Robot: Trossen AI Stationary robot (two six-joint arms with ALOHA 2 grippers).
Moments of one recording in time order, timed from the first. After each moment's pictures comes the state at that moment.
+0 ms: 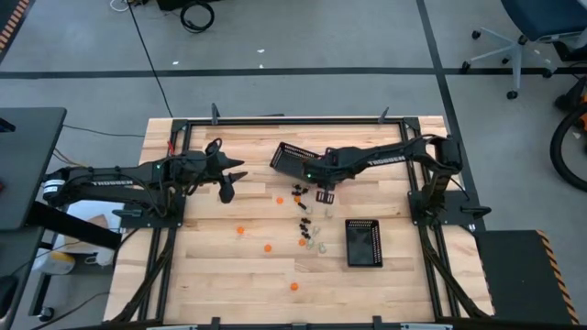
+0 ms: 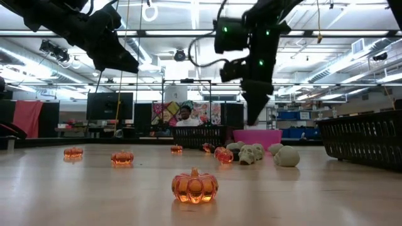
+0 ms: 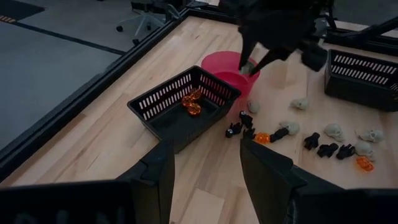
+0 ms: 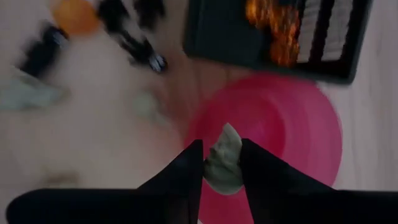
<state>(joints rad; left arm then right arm) 0.16 0.75 0.49 -0.15 -0.20 -0.13 -0.14 1.81 1.27 -0.82 0.27 0.07</state>
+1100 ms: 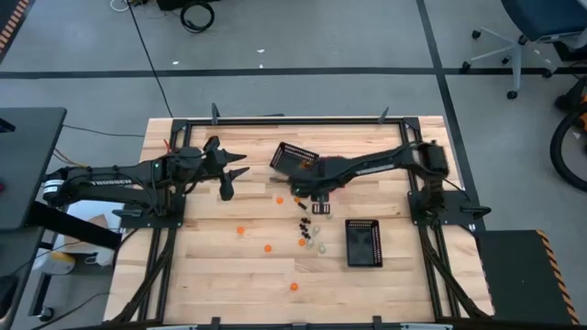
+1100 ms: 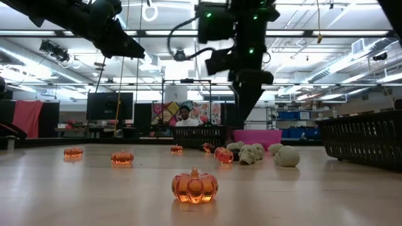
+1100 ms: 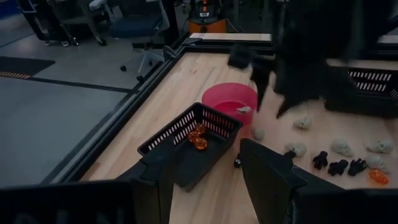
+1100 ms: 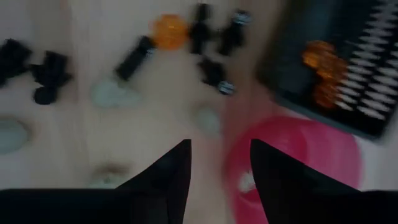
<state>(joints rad) 0.16 0.75 0.53 -0.07 -0.20 0.05 -0.01 1.97 1.51 -0.99 0.26 -0.04</state>
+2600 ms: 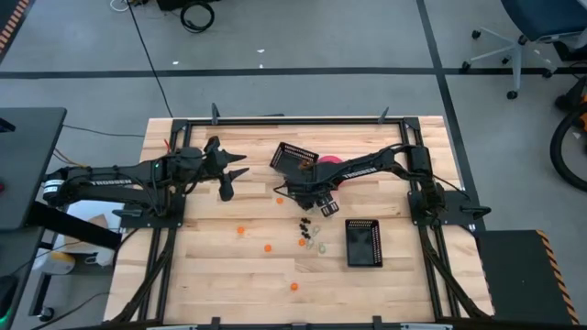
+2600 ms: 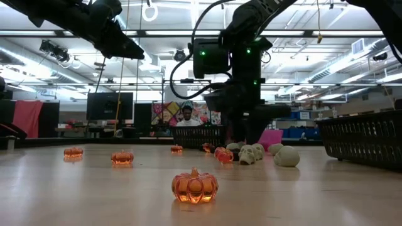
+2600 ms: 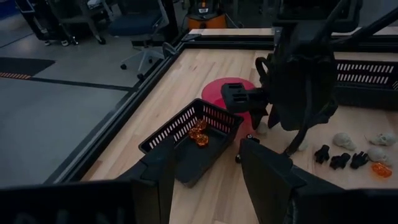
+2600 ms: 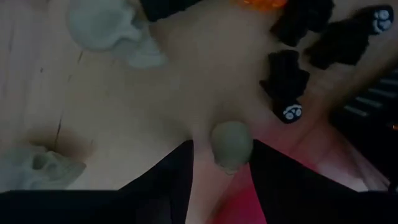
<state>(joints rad) 0.16 0.75 0.53 -0.08 -0.20 0.06 -0.05 2.08 1.45 -0.89 0.19 -0.53</state>
